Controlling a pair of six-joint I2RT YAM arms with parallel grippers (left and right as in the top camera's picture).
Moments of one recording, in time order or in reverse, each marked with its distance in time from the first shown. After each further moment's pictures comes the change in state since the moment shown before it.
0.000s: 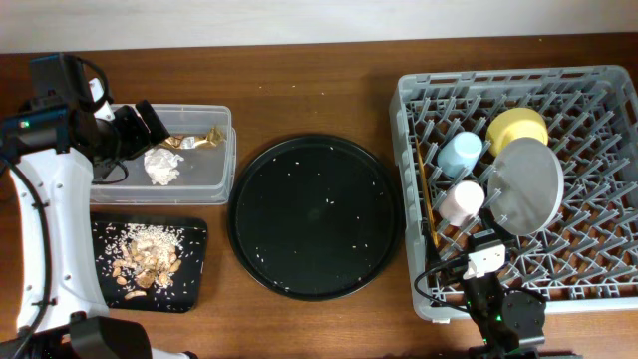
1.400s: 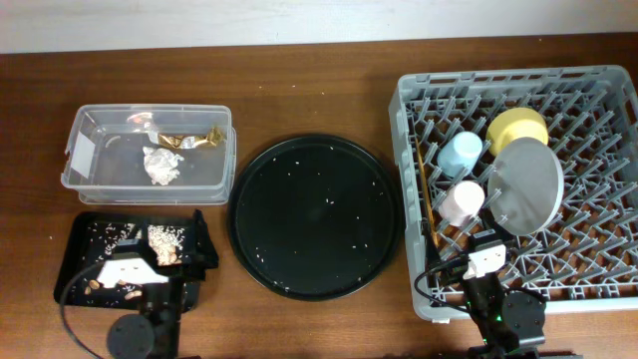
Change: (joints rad) left arm -0.143 -1.527 -1.511 1.140 -0.035 0.000; right arm 0.000 -0.002 0.000 -0.001 0.003 0.003
